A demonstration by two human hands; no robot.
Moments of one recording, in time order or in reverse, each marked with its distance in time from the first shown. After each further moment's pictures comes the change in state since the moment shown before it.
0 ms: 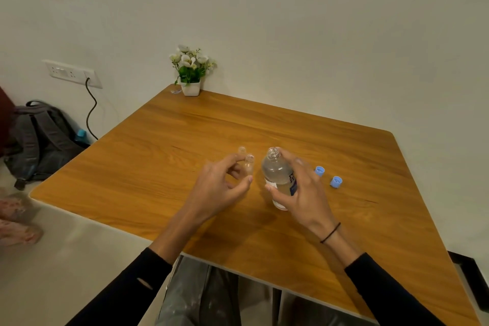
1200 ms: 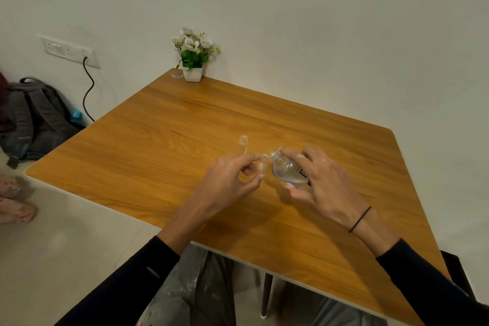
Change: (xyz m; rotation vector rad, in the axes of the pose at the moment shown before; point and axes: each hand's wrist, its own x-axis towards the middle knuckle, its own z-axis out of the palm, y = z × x) left_hand -0.009 0.001 0.018 0.072 -0.059 0.040; right_hand 0.005 -0.012 -0.059 -0.550 -0.319 -0.130
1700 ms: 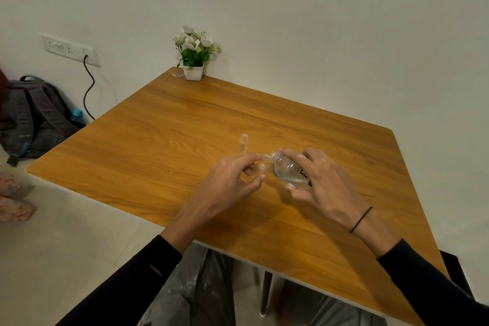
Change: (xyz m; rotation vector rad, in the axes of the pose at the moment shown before) left_hand 0.000 -0.001 0.007 -0.023 -0.027 -0.009; right_hand -0.004 0.000 -0.002 0.000 -0.039 0.022
